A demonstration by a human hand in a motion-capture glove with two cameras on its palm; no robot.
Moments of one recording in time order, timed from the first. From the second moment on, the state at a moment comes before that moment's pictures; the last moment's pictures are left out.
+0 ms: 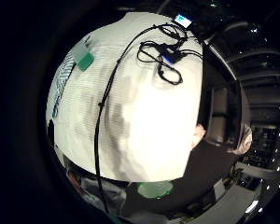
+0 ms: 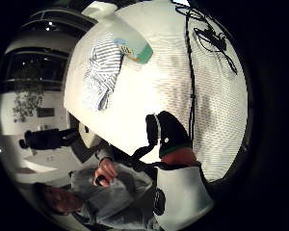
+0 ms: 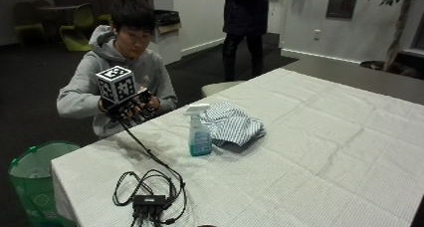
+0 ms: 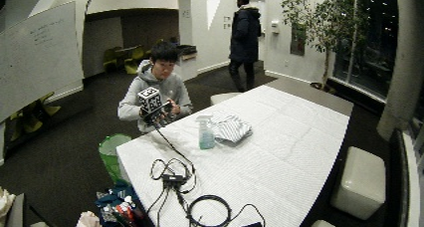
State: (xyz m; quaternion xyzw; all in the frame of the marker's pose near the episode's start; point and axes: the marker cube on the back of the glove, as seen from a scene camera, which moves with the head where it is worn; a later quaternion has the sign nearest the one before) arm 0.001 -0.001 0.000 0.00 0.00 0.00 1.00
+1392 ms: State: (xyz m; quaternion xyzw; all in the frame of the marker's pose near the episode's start) arm 0.025 -0.035 0.011 0.17 -0.21 -0.05 0.96
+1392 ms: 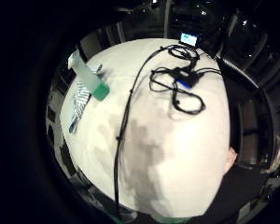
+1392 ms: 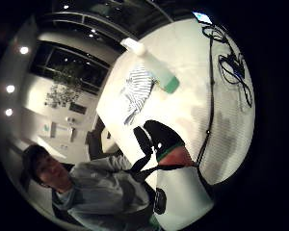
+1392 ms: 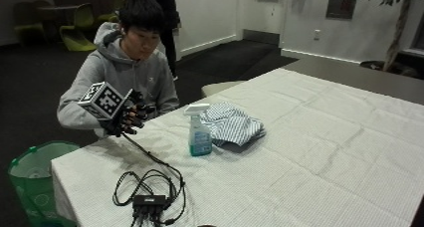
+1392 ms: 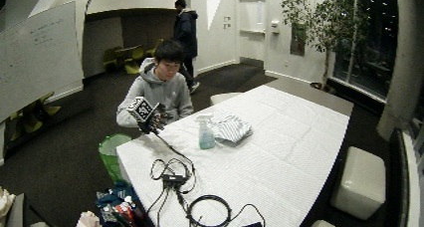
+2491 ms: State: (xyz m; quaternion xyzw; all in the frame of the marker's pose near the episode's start) arm -0.052 -0.156 0.059 0.17 -0.44 -0.05 0.88
